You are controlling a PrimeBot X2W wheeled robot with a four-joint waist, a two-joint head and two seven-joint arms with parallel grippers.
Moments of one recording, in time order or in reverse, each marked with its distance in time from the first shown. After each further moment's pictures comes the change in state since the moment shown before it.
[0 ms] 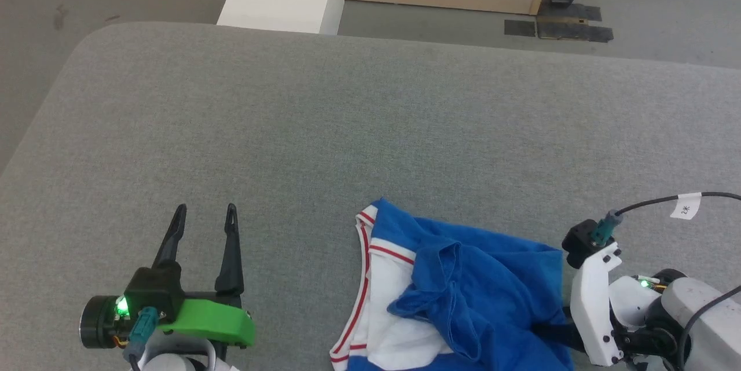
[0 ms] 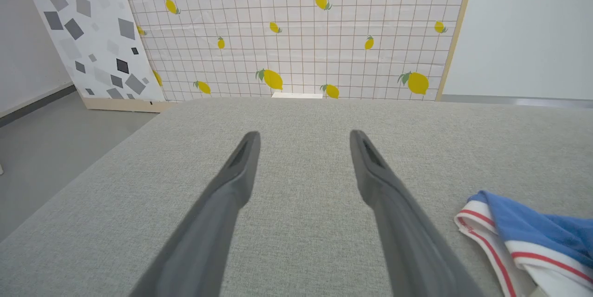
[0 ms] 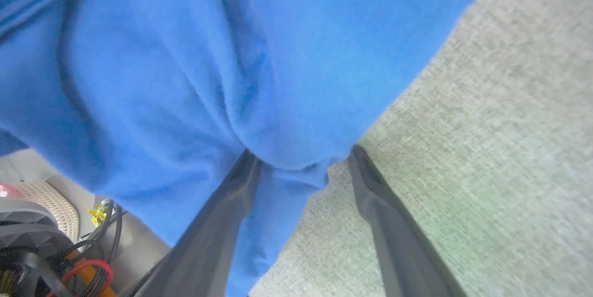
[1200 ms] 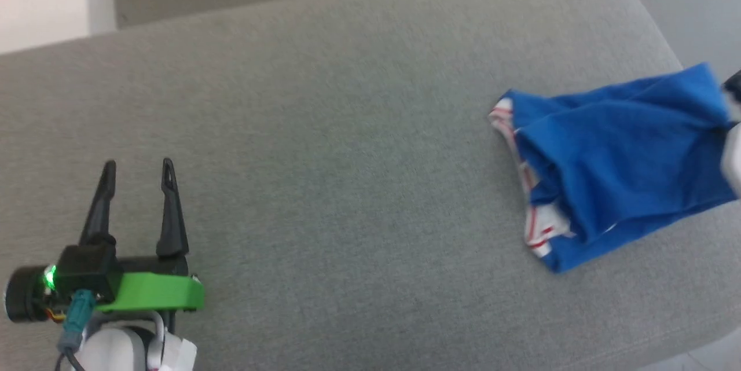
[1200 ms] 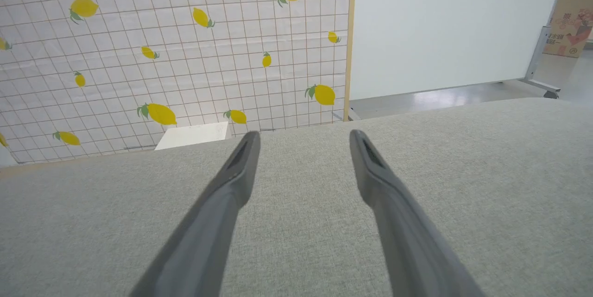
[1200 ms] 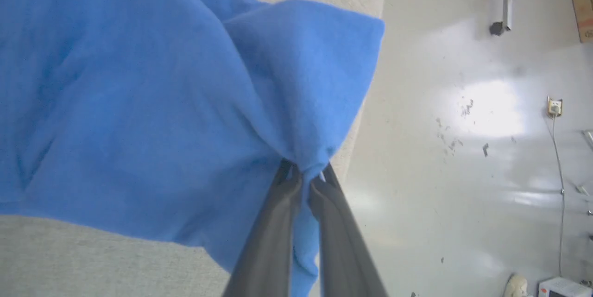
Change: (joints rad) left arm -0.048 0.044 0.104 -0.120 0.020 -0.004 0.000; right arm -0.406 -0.347 0.079 0.055 -0.267 0.000 -0.302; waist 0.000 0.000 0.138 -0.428
